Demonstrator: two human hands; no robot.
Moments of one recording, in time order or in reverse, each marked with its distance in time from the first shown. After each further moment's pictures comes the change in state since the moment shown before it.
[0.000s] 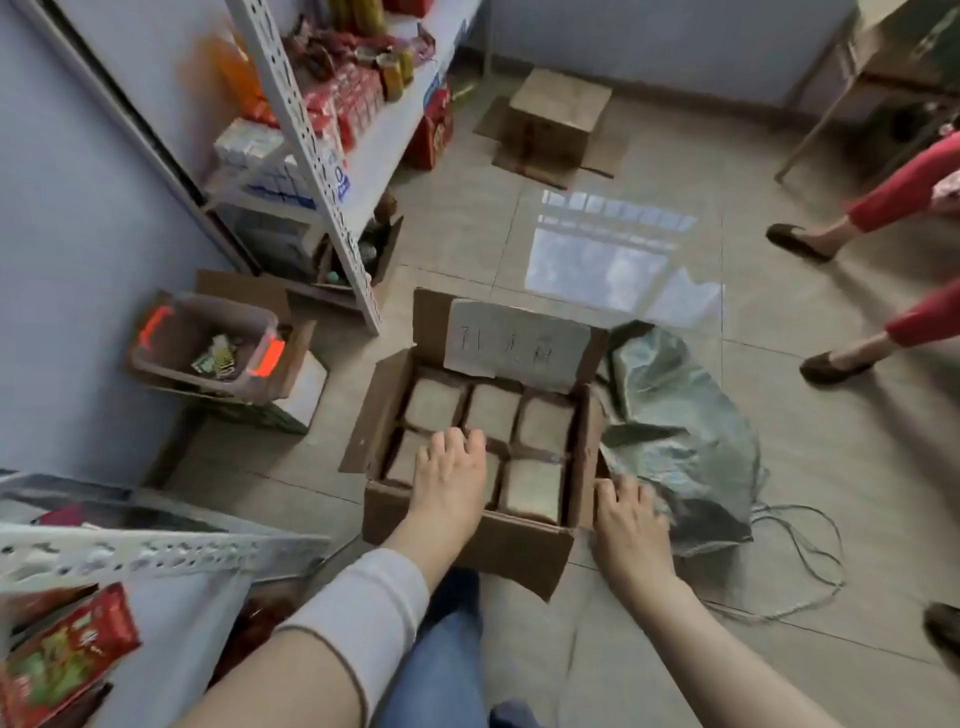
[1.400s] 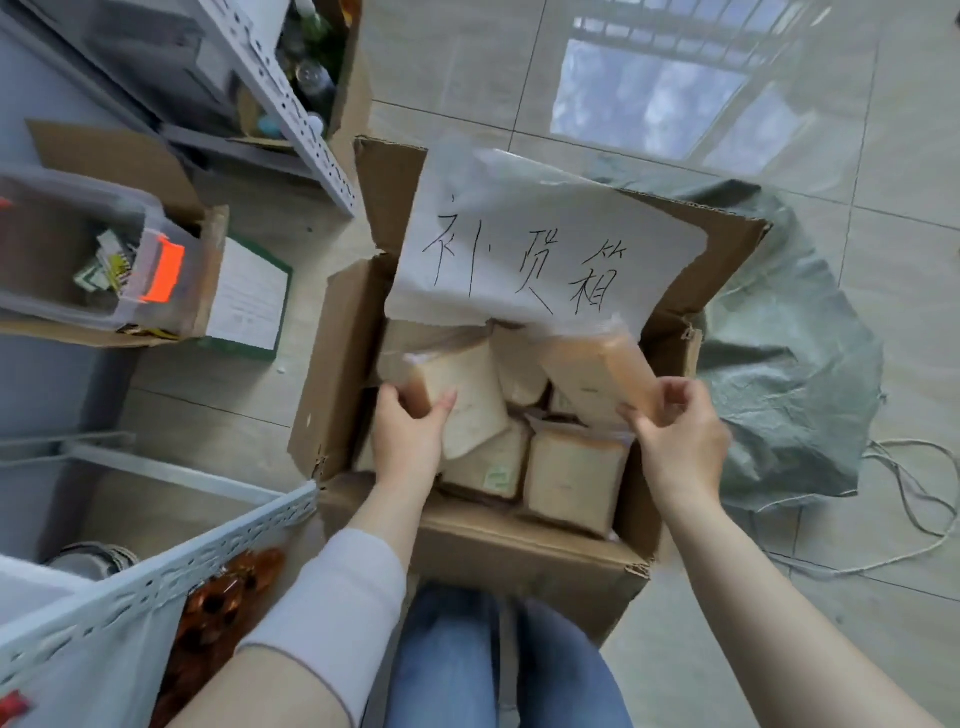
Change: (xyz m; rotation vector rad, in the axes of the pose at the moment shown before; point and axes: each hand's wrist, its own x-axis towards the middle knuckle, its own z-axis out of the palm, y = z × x) left_hand 0.186 -0.071 0.172 -1.087 0.139 -0.724; right_hand 0.231 -0.012 0.121 0.927 0.261 0.340
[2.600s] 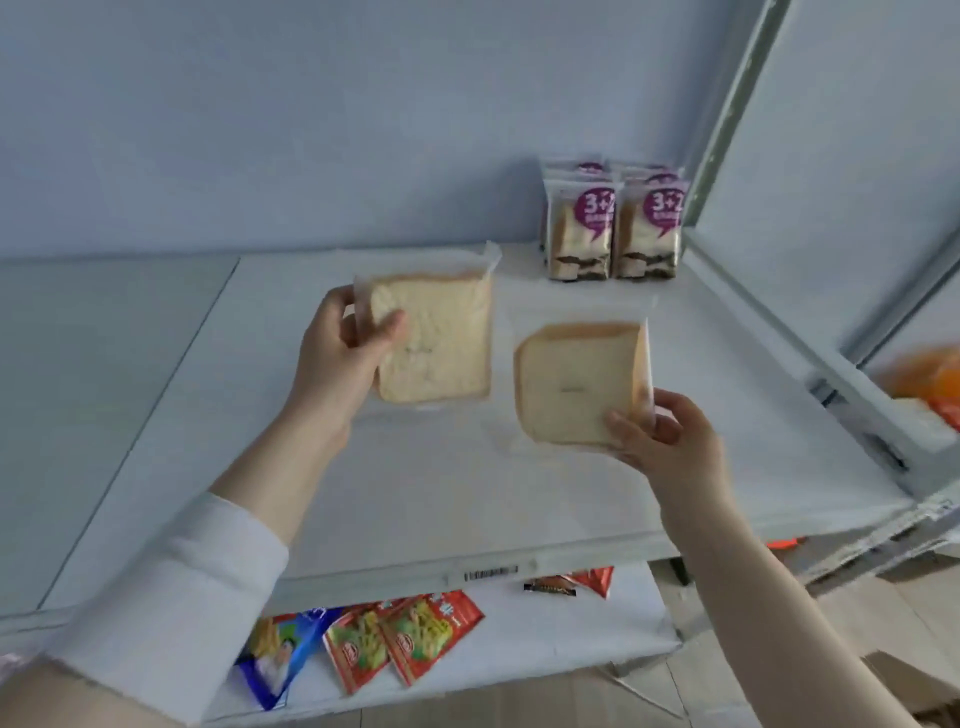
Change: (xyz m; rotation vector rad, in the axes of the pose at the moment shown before) left_hand -0.501 -0.256 -0.765 -0.806 1.073 0.475; right_hand -0.769 -0.325 0.021 0.321 -1.125 -0.831
